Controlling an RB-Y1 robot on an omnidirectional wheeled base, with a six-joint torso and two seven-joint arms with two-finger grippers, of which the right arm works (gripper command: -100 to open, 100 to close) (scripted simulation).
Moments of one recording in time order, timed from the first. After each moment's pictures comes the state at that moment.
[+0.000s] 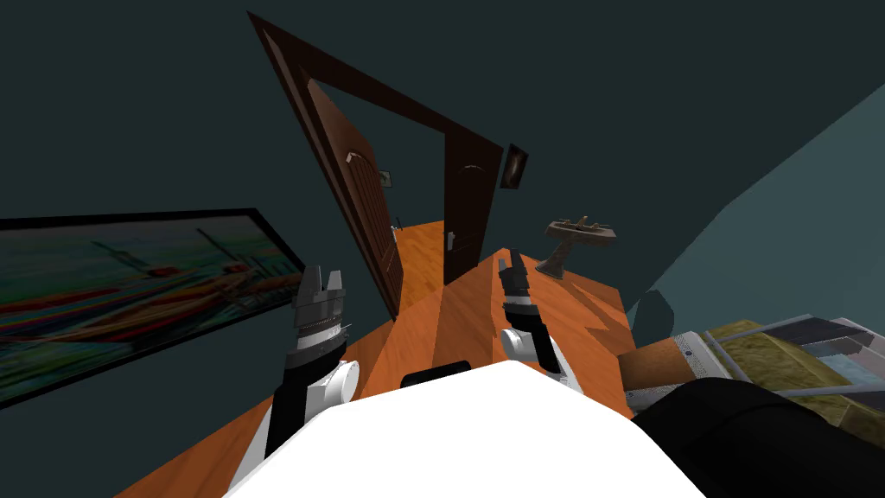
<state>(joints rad) 0.48 0.00 -0.06 -2.27 -0.05 -0.40 0.15</state>
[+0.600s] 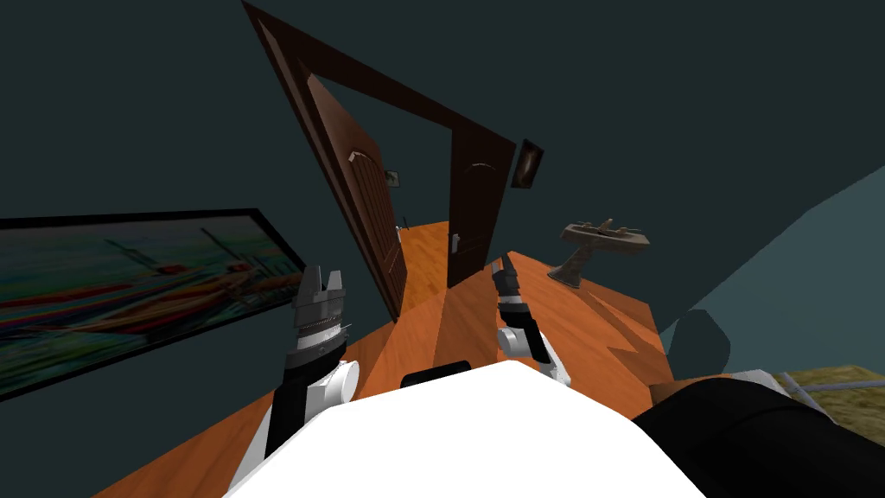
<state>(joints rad) 0.43 -0.07 -0.03 -2.15 -0.11 -0.41 0.13</state>
